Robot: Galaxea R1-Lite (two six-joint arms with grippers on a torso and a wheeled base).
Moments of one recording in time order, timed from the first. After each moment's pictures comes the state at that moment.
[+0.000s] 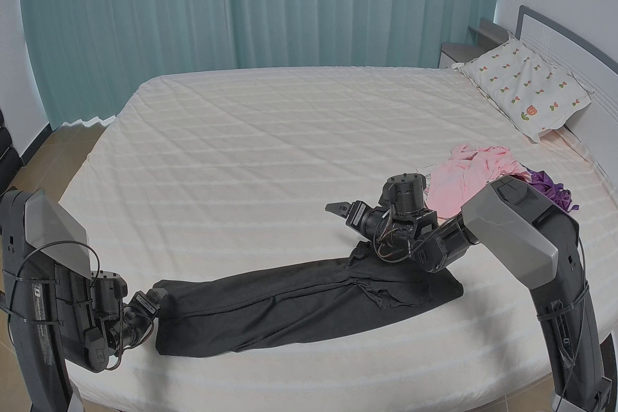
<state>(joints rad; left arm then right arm) 0.01 2.38 -0.13 -1.55 0.04 -0.93 0.44 2.60 -1.52 -0.69 0.17 0.79</state>
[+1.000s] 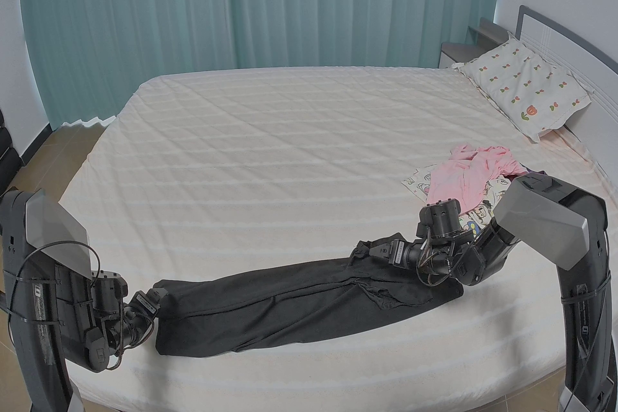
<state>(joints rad) 0.01 2.38 -0.13 -1.55 0.04 -0.93 0.34 2.48 -1.15 -0.65 0.11 0.52</state>
